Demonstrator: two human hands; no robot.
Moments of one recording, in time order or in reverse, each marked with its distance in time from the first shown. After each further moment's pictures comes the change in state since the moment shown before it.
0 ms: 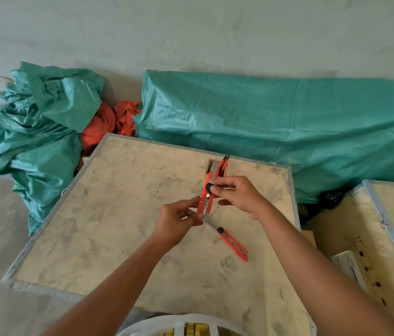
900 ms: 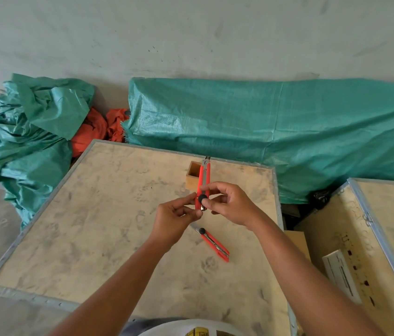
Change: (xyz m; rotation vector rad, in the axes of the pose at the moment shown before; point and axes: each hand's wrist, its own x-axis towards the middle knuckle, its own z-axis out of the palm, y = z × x) left_hand -0.008 0.018 0.074 -0.071 0.051 0.043; right_hand -0.045 0.023 -0.047 -0.108 -0.032 -0.168
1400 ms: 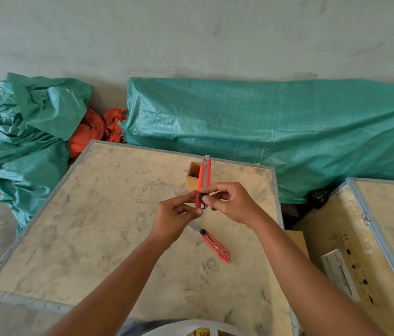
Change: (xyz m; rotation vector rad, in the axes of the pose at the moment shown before) left_hand 0.008 0.006 -0.007 -0.015 -0.039 0.029; right_hand 0.007 -0.003 0.001 -0.042 0.050 -0.056
